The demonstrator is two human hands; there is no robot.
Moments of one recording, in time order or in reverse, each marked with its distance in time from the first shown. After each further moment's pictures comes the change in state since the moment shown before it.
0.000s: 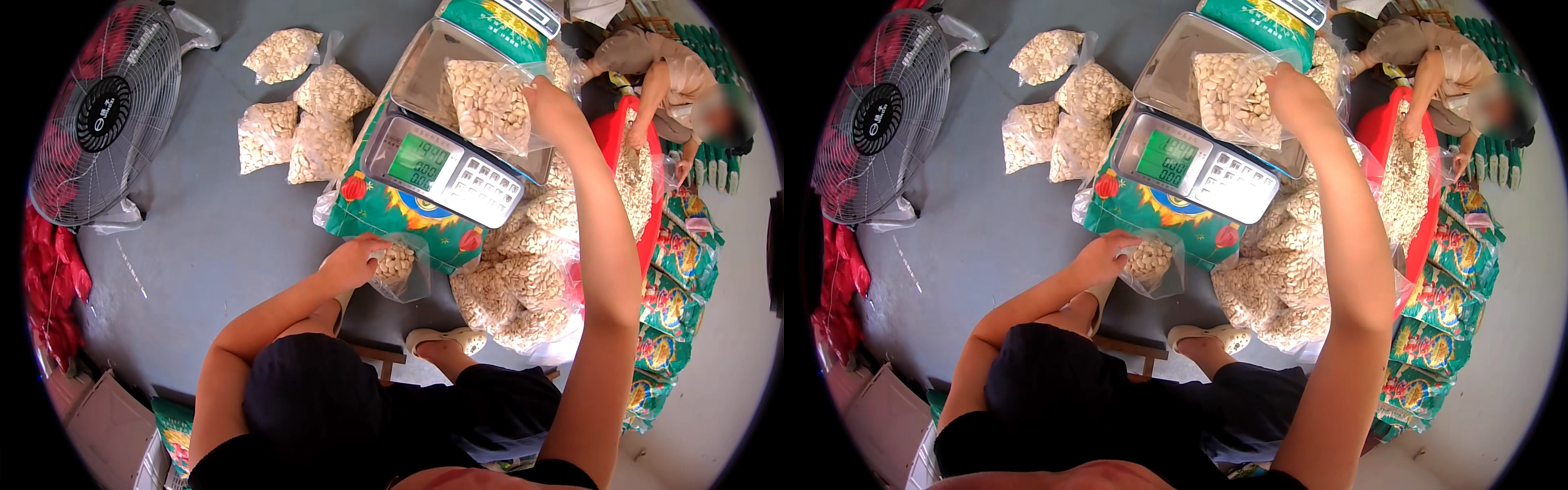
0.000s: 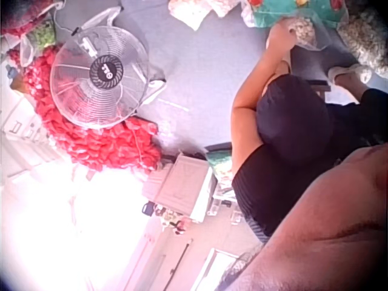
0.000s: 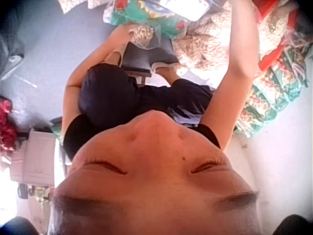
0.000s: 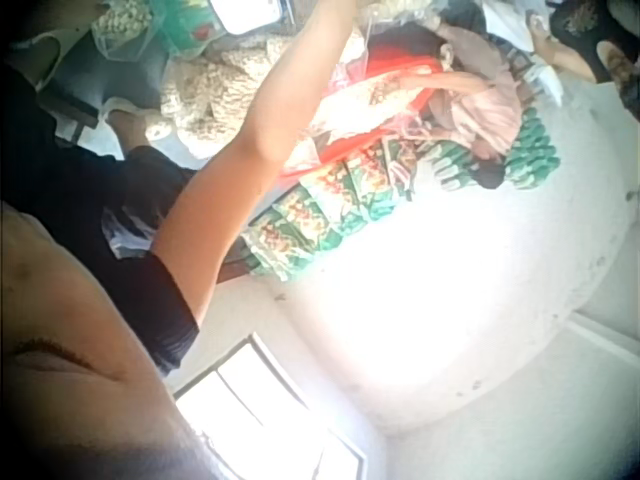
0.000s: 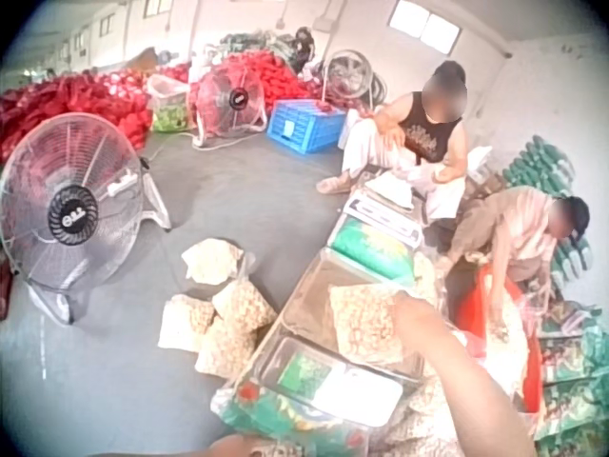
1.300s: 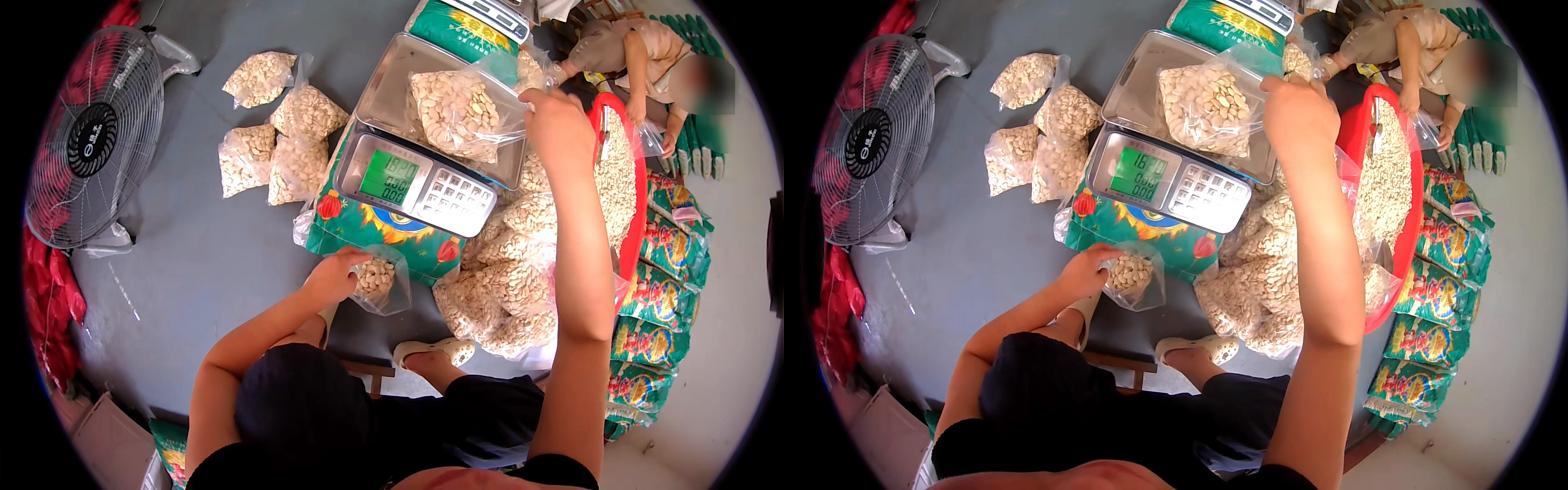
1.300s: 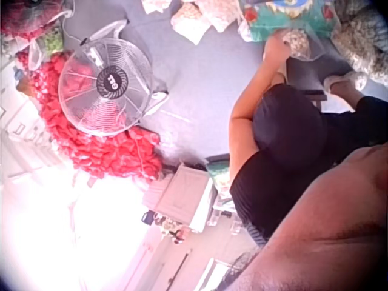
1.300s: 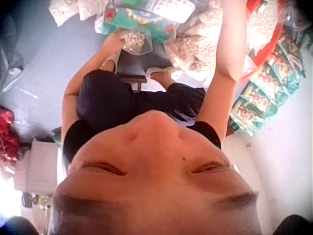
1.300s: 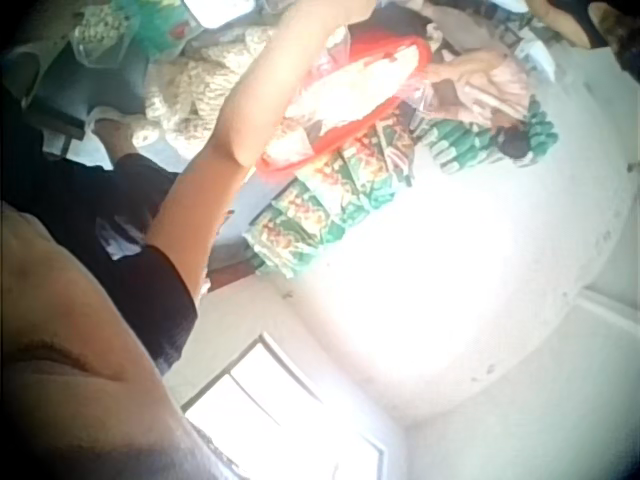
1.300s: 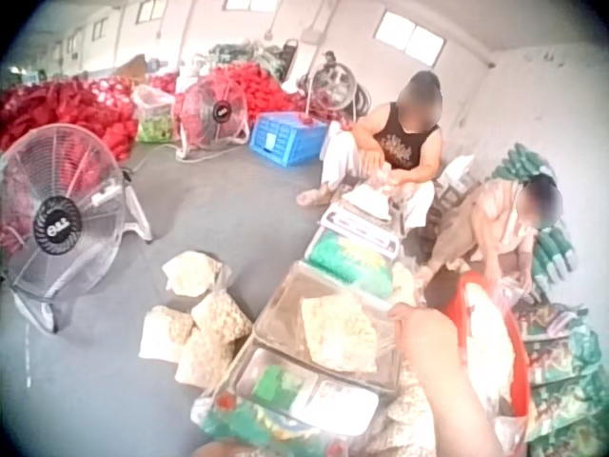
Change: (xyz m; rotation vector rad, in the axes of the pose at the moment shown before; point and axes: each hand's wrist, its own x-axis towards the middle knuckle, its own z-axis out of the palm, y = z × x) left_hand 0.007 0.006 0.003 -0.006 0.028 -0.018; right_hand -0.047 0.010 -0.037 -0.288 0.501 -0.145
